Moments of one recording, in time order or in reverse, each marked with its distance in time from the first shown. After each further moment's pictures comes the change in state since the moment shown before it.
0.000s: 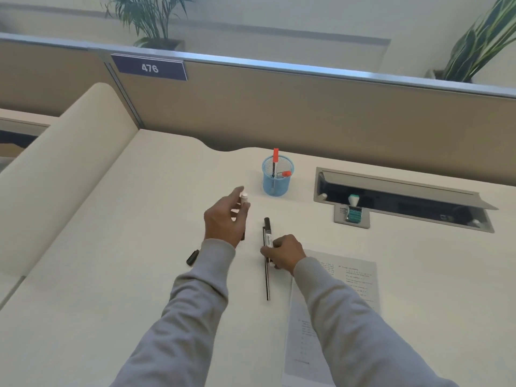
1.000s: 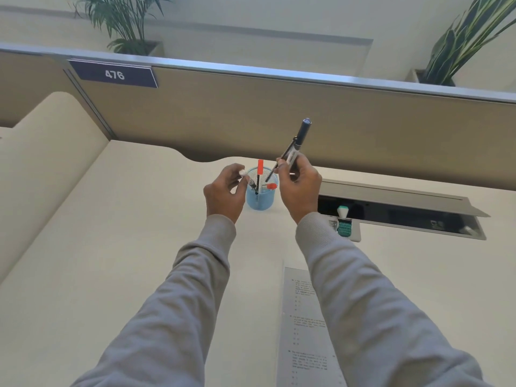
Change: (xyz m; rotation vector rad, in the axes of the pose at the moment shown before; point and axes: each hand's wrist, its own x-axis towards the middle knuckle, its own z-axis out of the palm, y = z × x) left_hand 0.093 -0.016 0.083 -0.237 0.042 -0.041; right_hand 0.062 -0.106 -0.100 0.251 0.702 -0.752
